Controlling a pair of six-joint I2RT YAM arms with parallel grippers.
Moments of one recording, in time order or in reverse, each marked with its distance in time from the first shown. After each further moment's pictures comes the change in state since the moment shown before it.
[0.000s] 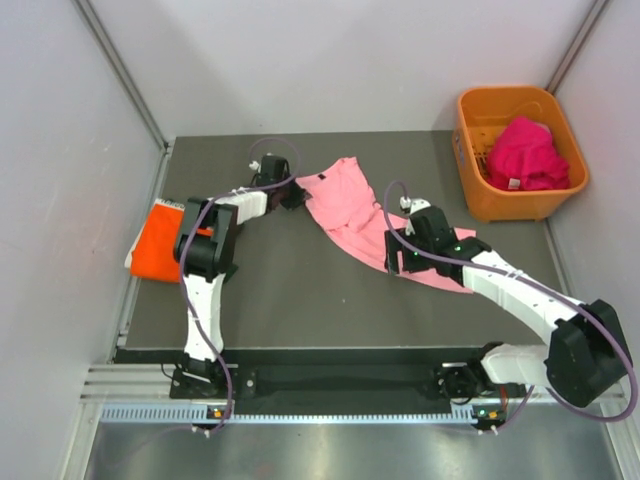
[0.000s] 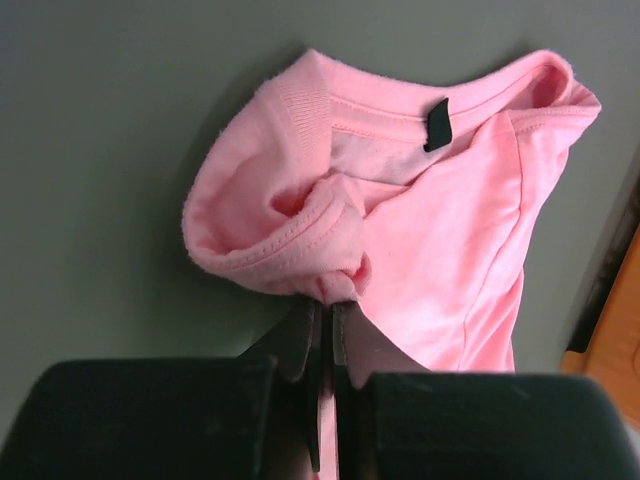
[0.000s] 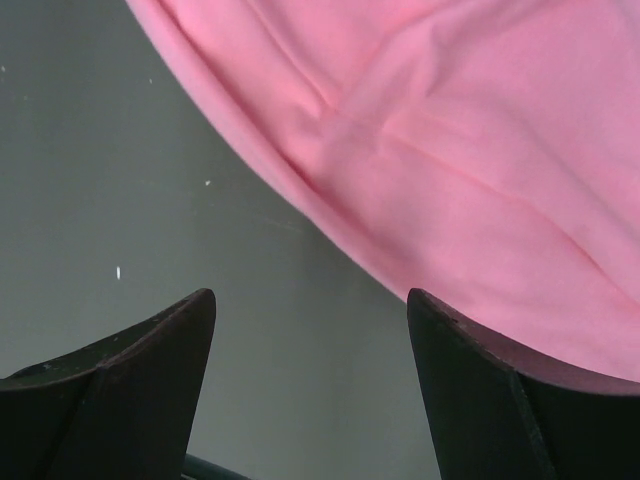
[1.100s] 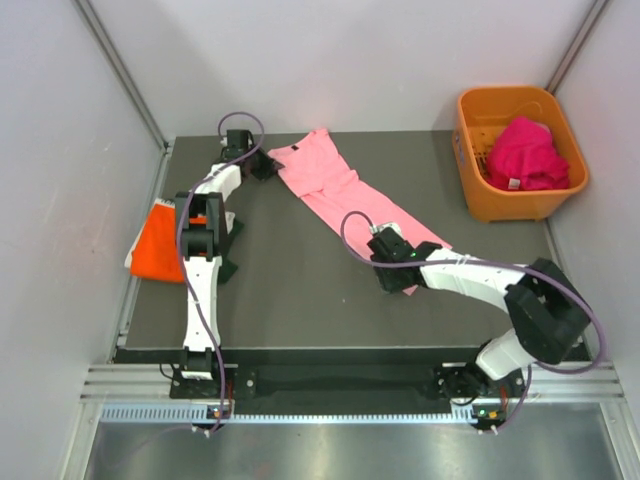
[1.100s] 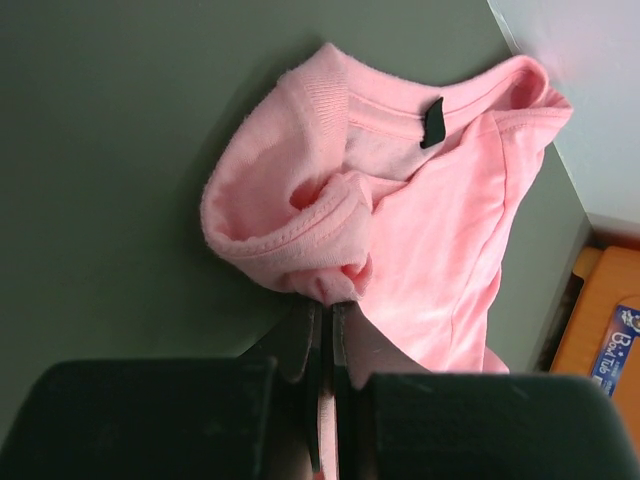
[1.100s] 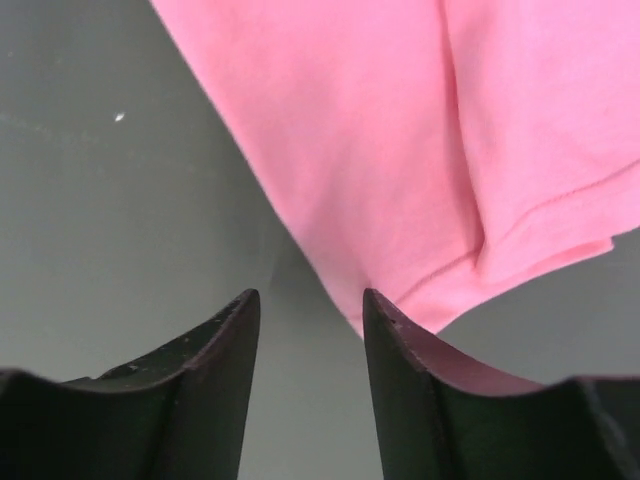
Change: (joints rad) left arm 0.222 0.369 0.633 -0.232 0.181 0.059; right arm 0.221 0.246 0.019 -0.063 0.238 0.049
